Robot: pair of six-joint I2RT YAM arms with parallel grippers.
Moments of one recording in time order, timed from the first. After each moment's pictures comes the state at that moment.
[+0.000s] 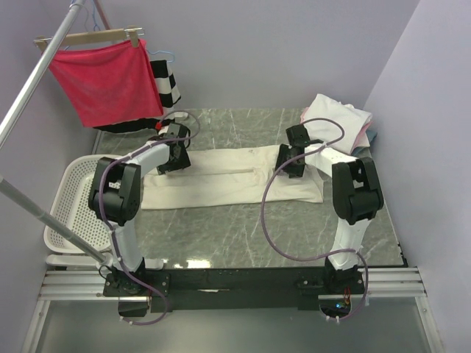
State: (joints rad) left arm -0.28 1.91 1.33 -0.52 -0.36 -0.58; right arm 0.24 1.89 1.26 -0.45 0.00 0.47
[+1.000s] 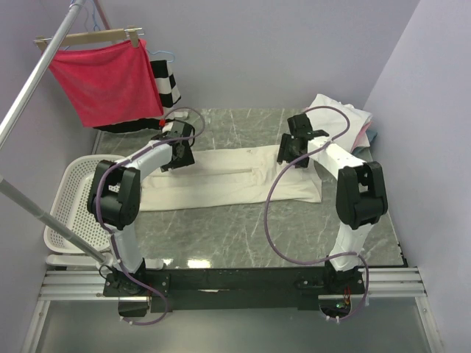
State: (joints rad) left arm -0.32 1.88 1.33 -0.54 -0.39 -0.59; right arm 0.24 1.84 1.37 -0.58 0.11 0.44
